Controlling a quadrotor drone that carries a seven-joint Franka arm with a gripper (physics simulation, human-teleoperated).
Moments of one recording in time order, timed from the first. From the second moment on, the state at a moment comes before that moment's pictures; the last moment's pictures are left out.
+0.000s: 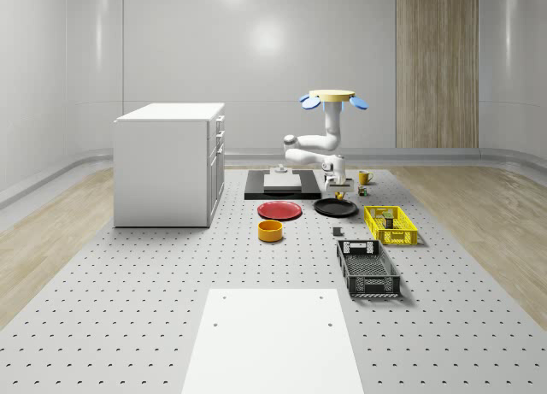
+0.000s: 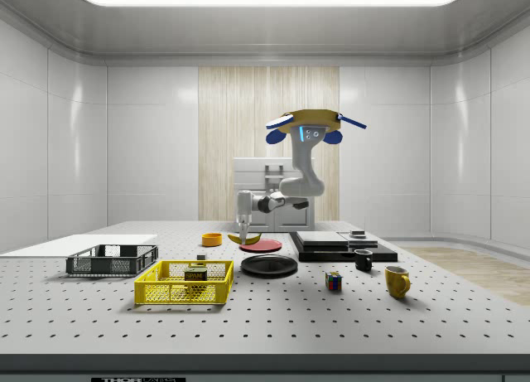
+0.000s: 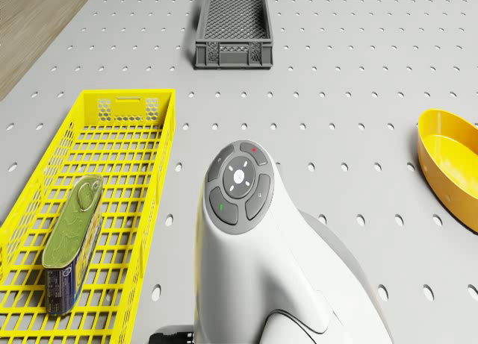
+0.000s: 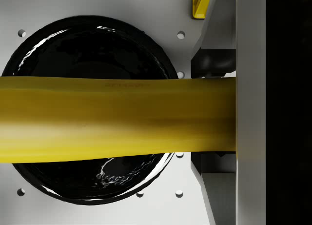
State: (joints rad) arm -1.23 -1.48 1.23 -2.78 -1.93 1.60 1.67
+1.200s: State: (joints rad) arm -1.24 -1.48 1.17 -2.76 -1.98 1.62 1.67
